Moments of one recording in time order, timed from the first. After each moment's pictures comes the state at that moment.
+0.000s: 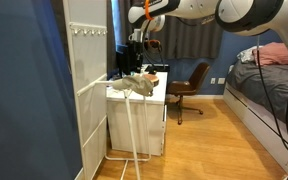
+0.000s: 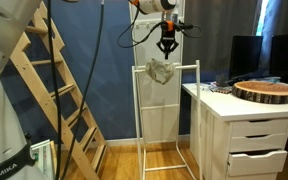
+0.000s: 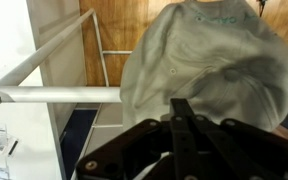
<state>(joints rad) 0.09 0.62 0.13 -1.10 0.02 1.75 -0.79</state>
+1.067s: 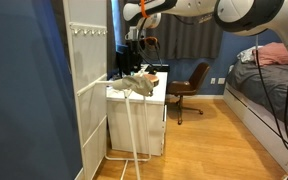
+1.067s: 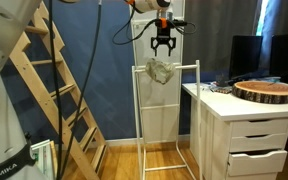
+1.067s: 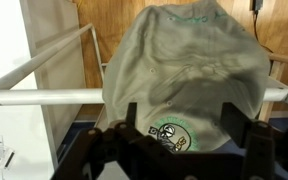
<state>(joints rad) 0.13 0.62 0.13 -1.07 -0.03 1.68 -0.70</state>
